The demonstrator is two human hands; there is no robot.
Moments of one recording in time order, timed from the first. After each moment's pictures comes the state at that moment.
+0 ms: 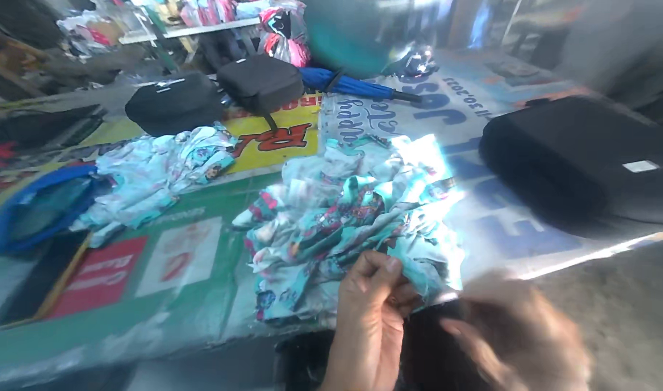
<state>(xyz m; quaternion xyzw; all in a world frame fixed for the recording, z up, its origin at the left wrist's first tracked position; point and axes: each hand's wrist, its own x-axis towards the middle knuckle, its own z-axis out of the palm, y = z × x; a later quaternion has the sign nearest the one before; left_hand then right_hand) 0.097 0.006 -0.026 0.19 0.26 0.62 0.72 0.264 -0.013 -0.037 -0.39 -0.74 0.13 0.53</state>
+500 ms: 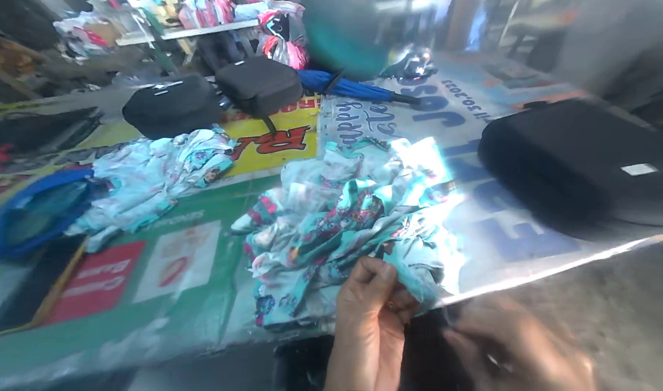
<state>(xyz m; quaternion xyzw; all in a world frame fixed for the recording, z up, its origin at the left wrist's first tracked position) 0.095 0.002 -0.028 0.17 0.24 0.63 0.72 0.263 -0.025 -0.027 -0.43 -0.78 0.03 0.46</state>
